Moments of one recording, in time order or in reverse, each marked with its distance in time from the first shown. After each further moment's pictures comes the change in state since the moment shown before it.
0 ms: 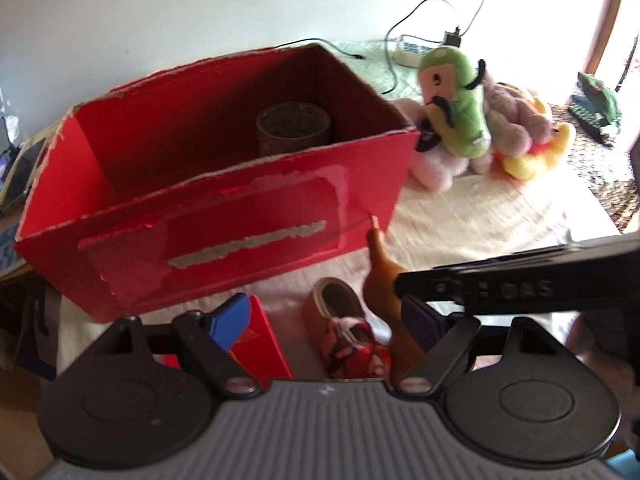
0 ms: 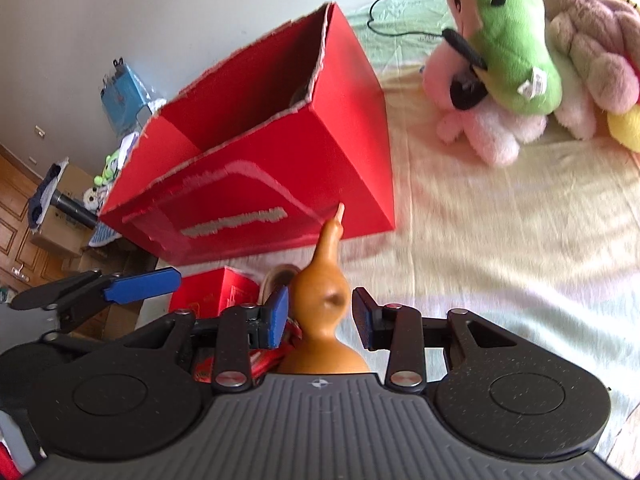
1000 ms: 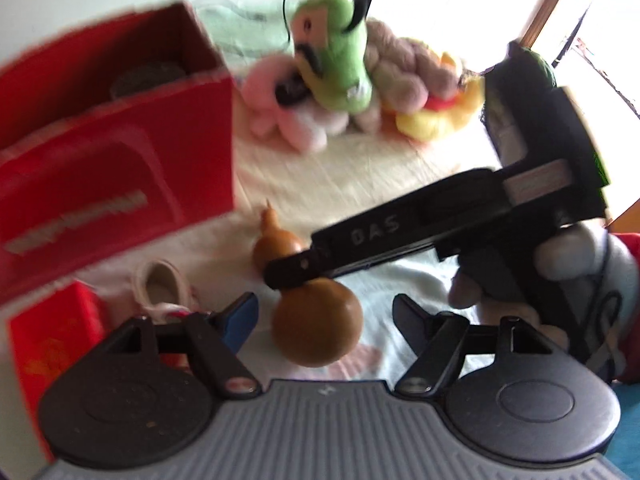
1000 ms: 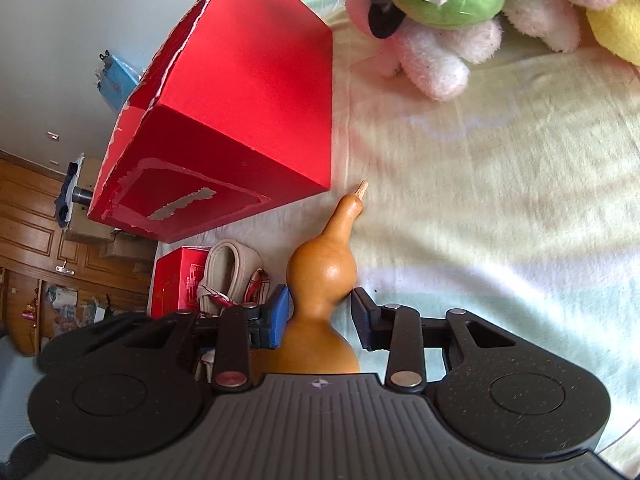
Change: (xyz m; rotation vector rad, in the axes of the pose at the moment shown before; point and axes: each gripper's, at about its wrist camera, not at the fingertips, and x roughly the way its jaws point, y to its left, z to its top) left arm 0.045 -0.072 0.008 0.007 0.133 -0.233; right arm 0.005 -0.083 0.012 0.137 0.197 0.147
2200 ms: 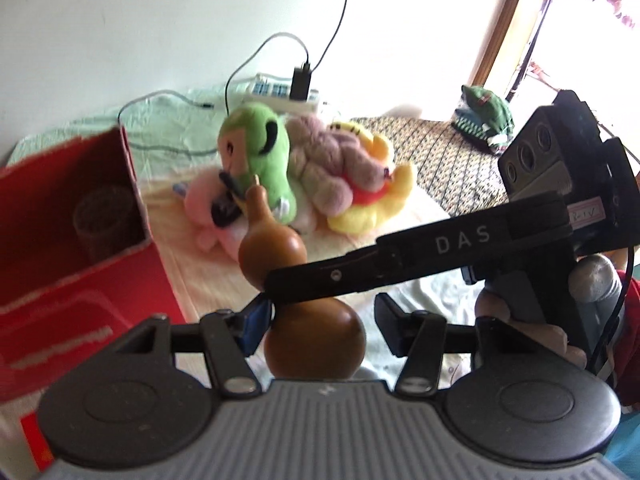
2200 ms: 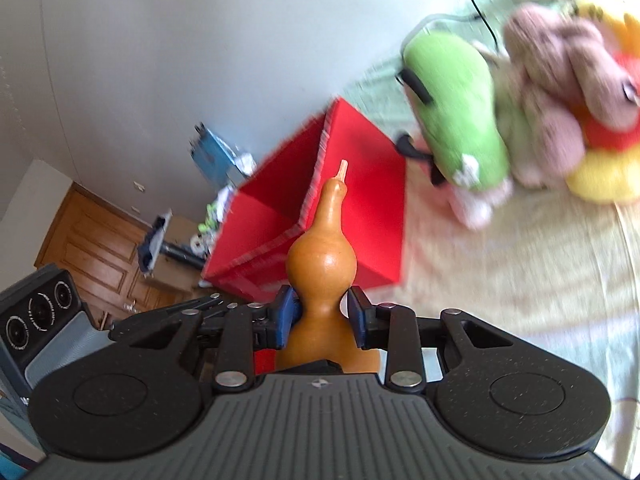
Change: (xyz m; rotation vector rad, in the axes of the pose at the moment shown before) left arm -0.049 -0.054 0.042 0.133 -0.211 -0.054; right arm -0.097 0.028 0.009 -0.081 -0.281 0.226
